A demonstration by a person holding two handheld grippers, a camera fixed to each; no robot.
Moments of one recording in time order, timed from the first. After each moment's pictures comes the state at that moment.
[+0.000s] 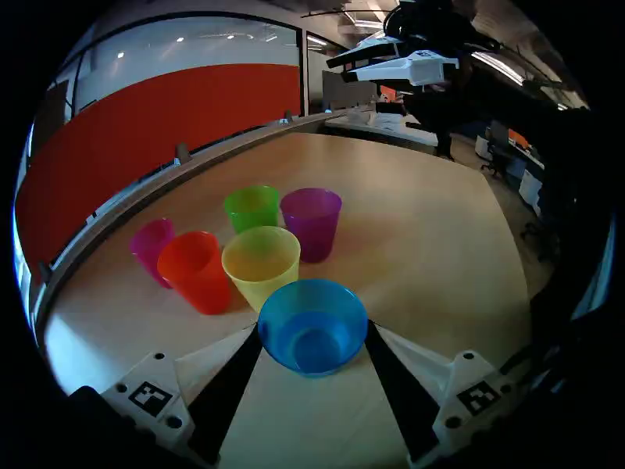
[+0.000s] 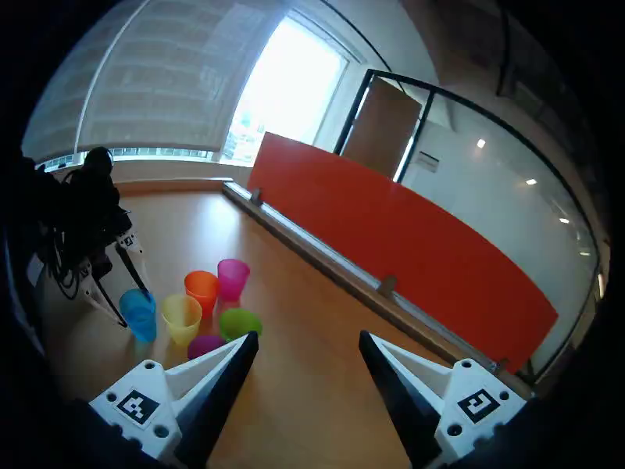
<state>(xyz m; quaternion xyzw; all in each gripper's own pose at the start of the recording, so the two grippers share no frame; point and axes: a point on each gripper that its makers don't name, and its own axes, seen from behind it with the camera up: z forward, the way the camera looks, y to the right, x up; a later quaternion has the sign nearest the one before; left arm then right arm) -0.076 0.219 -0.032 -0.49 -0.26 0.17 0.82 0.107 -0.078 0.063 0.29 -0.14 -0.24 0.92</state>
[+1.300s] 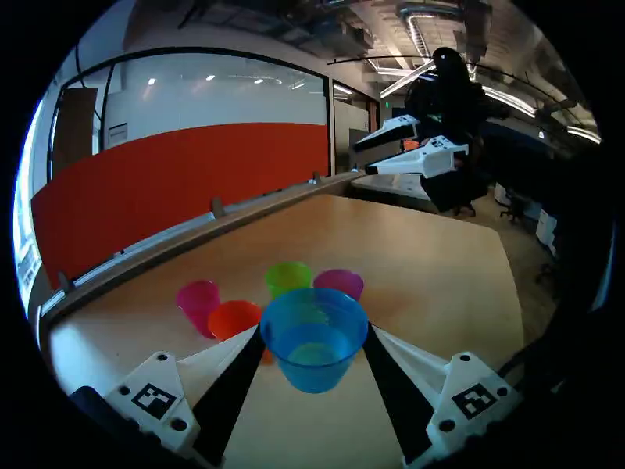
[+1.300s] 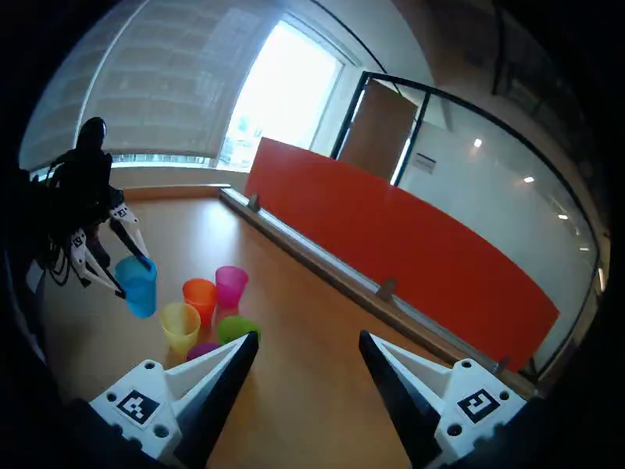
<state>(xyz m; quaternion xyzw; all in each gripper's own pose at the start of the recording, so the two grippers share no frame) 0.022 0.214 -0.007 -0.45 -0.16 0.10 0.87 0.114 -0.084 0.069 0.29 -0.14 -0.22 0.92</state>
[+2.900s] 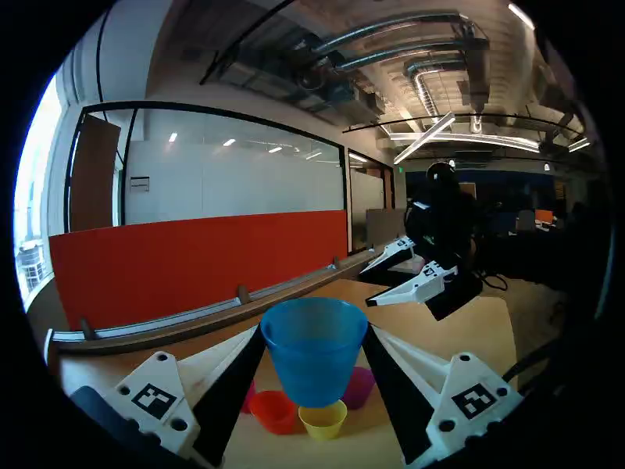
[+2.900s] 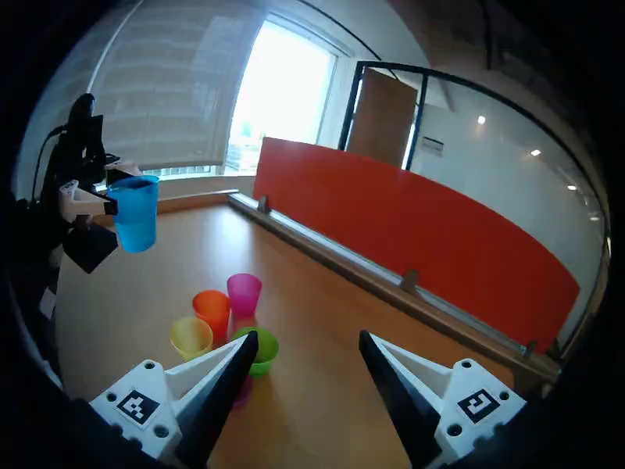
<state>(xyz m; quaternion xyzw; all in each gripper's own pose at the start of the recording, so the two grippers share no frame) 0.167 0.199 0.011 -0.43 -0.02 0.03 0.90 0.096 -0.111 0.085 0.32 -0.17 -0.17 0.92</state>
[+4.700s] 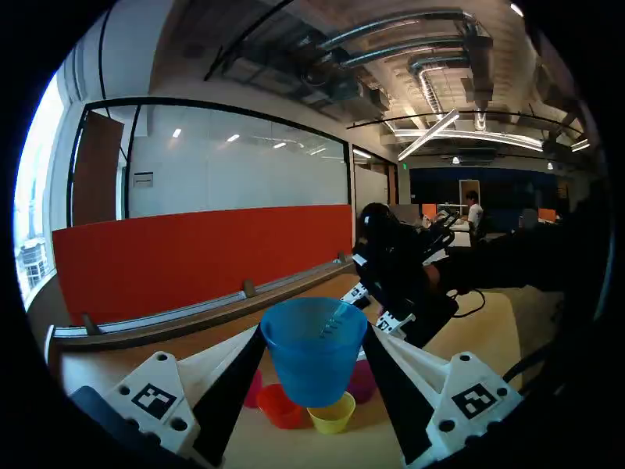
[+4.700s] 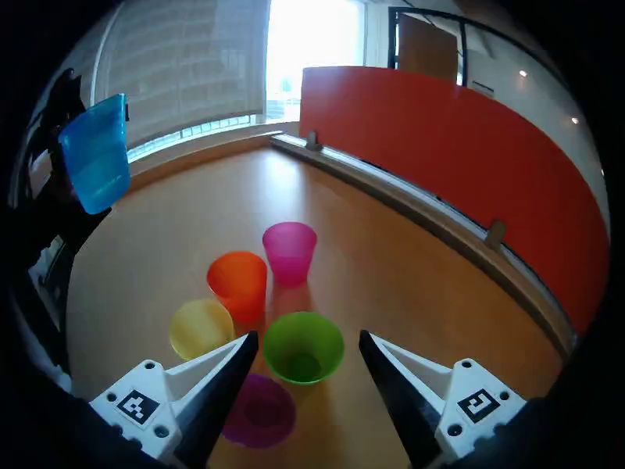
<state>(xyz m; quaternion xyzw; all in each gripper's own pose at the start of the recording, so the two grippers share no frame) 0.154 0.188 0.020 -0.42 -0.03 0.03 0.91 -0.032 -0.202 0.115 0.41 -0.30 -0.17 0.85</state>
